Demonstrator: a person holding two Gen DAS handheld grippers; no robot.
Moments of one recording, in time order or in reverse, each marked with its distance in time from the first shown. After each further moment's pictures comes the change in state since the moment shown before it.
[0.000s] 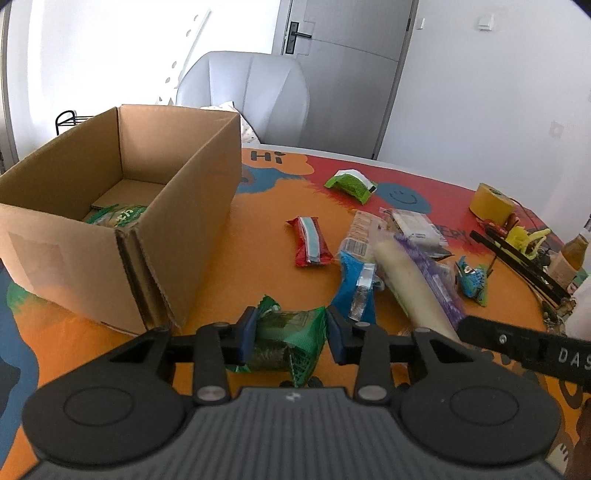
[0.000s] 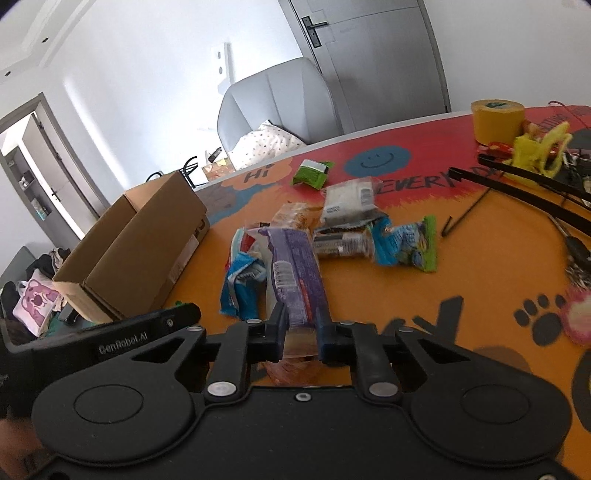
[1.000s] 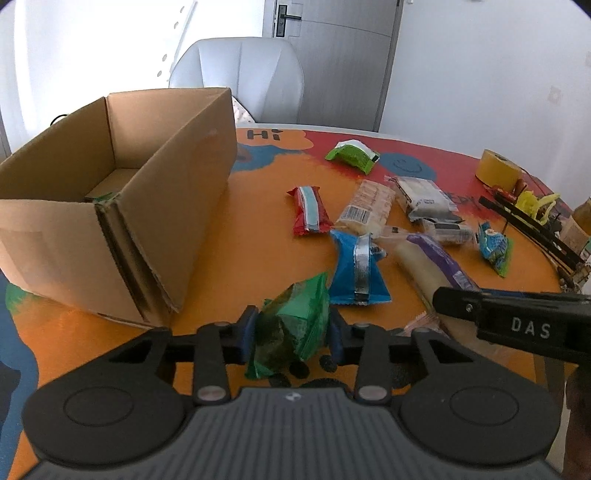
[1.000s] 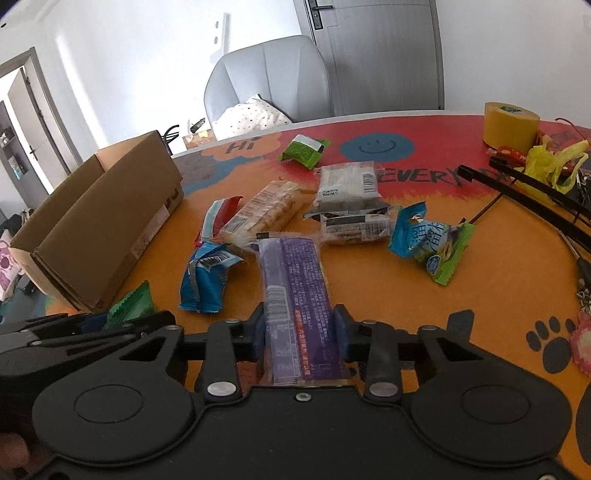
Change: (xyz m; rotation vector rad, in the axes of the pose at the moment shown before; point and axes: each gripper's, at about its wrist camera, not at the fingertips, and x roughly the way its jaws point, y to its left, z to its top) left arm 0.016 -0.002 -0.007 0.065 0.059 0.028; right arm 0.040 0.012 0.004 -0.100 0.052 -0.103
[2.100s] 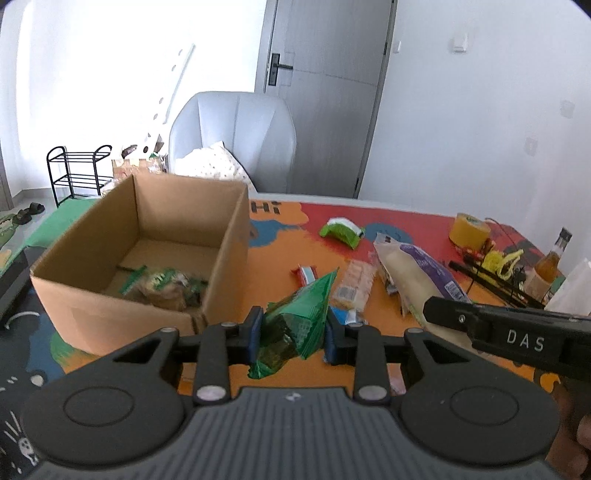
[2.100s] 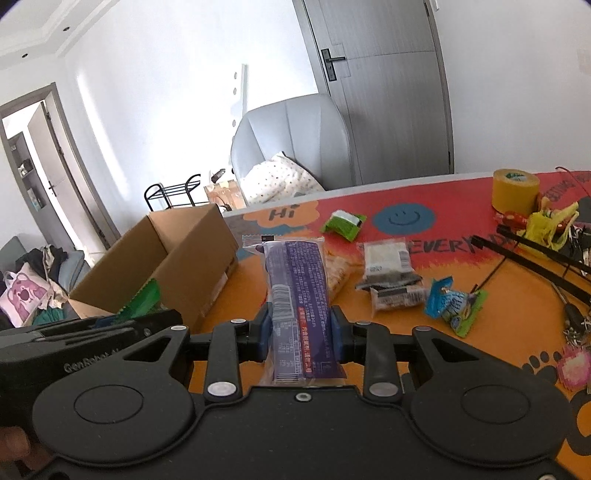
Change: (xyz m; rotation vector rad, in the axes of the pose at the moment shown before) left arm -0.073 0.024 0.033 -0.005 -0.155 -0.053; right arm -0.057 0.042 0.024 0.005 -0.170 0.047
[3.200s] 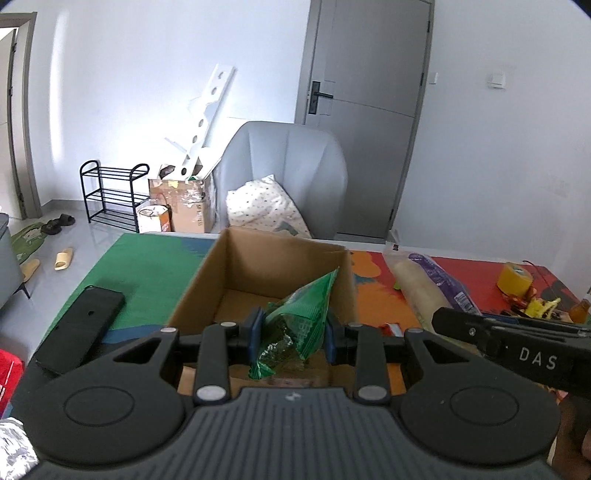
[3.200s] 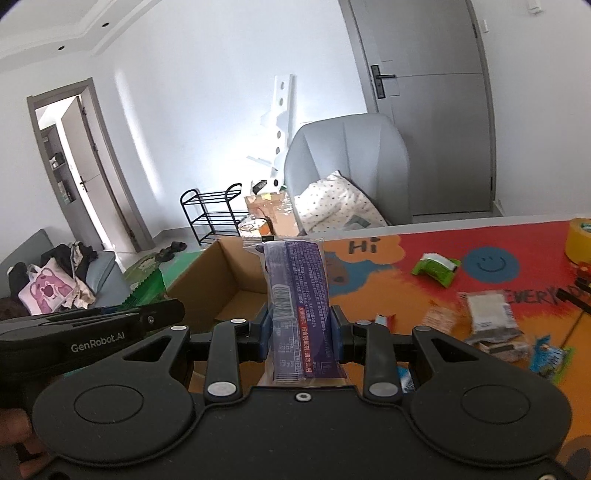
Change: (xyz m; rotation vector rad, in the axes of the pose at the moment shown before) left arm -0.021 0.092 0.043 -0.042 -0.071 0.081; right arm 0.034 0.093 0.034 -0.074 -0.035 0.094
